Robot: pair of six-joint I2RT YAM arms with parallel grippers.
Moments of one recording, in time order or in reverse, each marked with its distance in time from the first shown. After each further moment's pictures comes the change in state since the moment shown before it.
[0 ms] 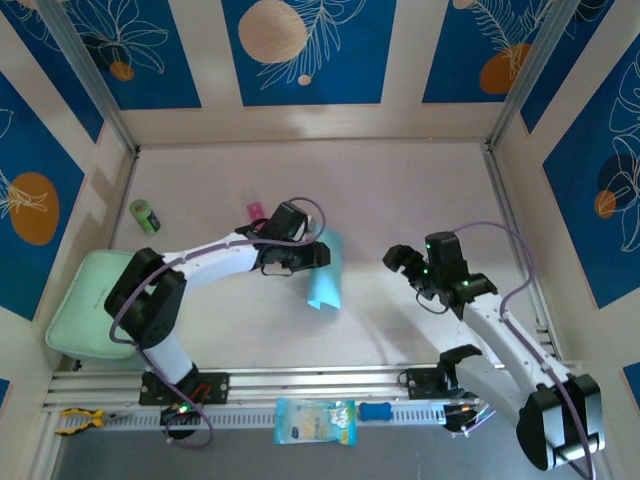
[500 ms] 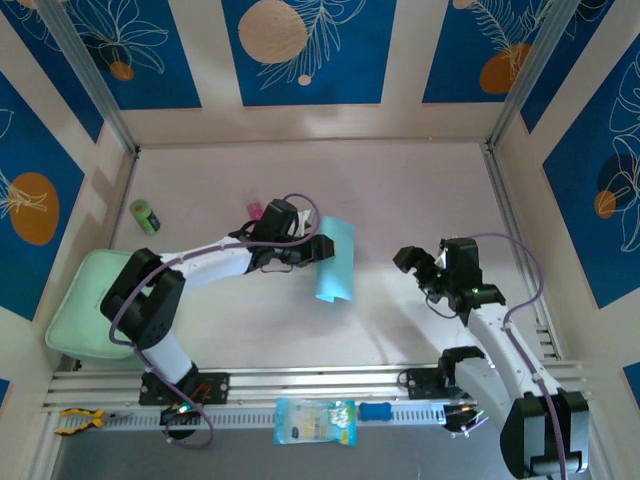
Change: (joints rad) left arm 0.032 -0.007 -0.061 0.241 0.175 -0.072; right arm -0.171 -0.010 -0.073 0.071 -0.219 -0.034
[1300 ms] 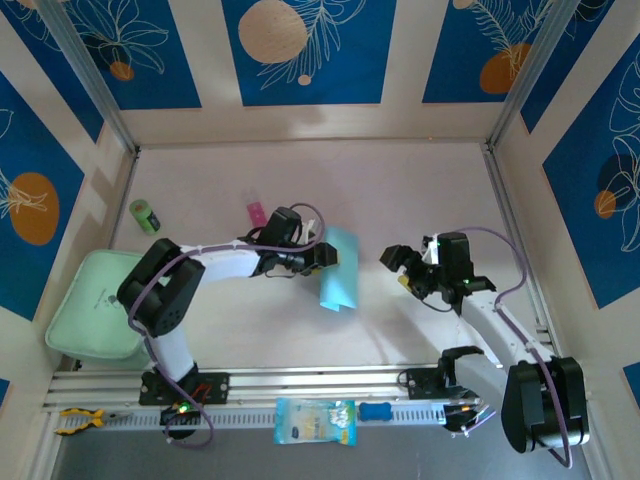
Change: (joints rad) left arm 0.000 0.111 -0.042 0.118 0.087 -0.053; right arm 0.043 0.142 0.000 0.138 -0.190 0.000
